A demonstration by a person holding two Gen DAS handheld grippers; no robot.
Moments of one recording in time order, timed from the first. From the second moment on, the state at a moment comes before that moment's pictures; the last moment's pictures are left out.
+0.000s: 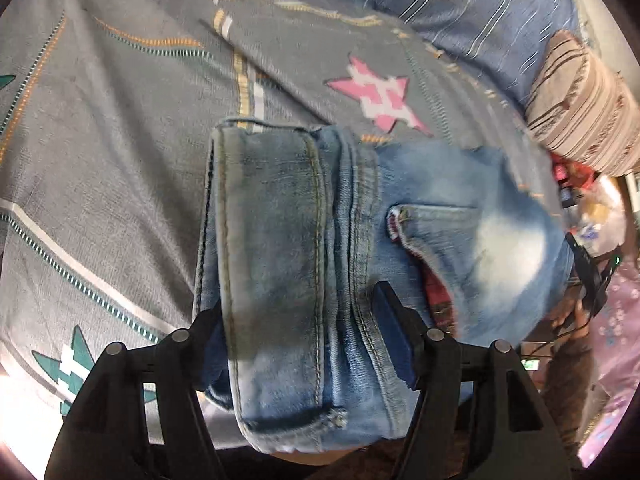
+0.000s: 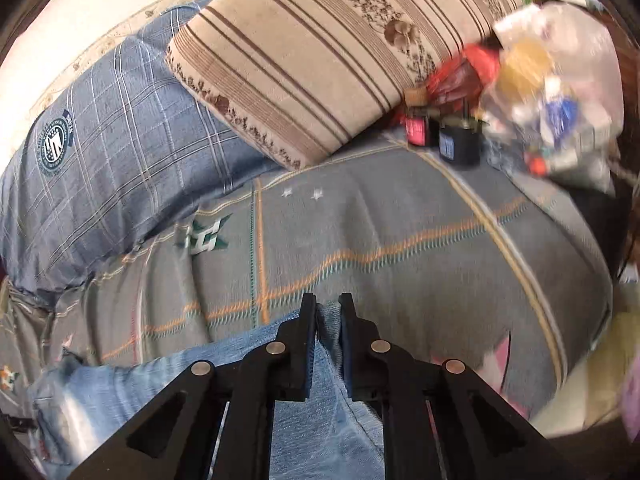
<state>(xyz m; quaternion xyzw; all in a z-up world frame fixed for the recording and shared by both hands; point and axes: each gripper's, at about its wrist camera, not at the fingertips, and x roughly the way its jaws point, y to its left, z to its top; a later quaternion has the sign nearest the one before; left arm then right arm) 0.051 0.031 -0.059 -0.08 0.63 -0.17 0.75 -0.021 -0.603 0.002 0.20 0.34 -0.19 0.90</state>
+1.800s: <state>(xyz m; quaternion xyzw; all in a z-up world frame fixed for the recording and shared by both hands) 0.028 -0.327 0.048 0.23 0.53 -0.42 0.70 -0.197 -0.581 -0.106 0.53 0.21 -0.14 0.81</state>
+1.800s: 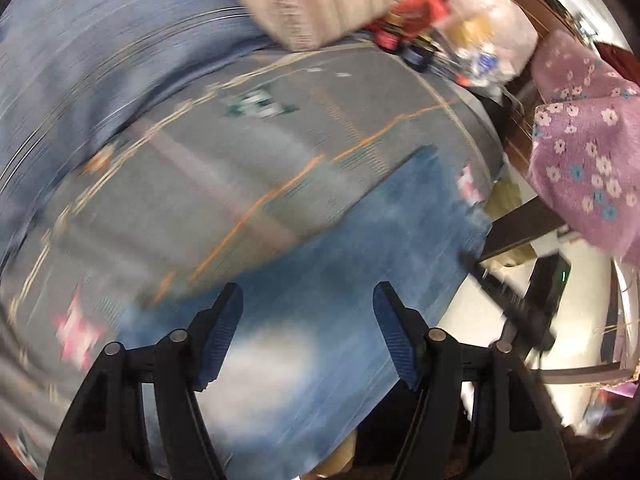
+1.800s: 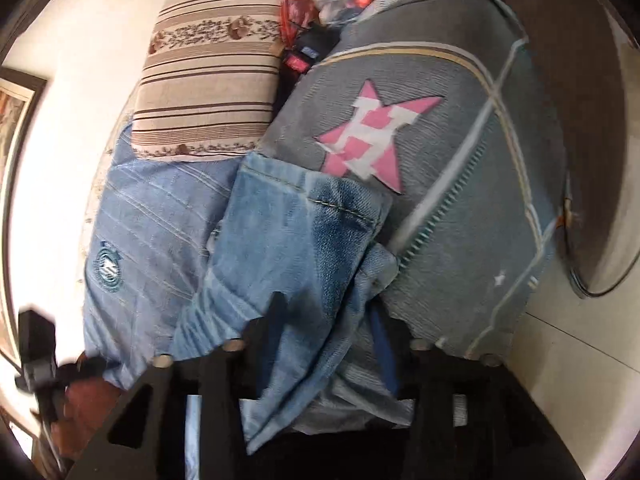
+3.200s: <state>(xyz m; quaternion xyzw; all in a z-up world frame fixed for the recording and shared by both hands) -0.031 -0.481 -0.007 0.32 0.50 -0.58 0.55 -0.197 -0.575 -0.088 0.47 0.19 -0.09 0.86</state>
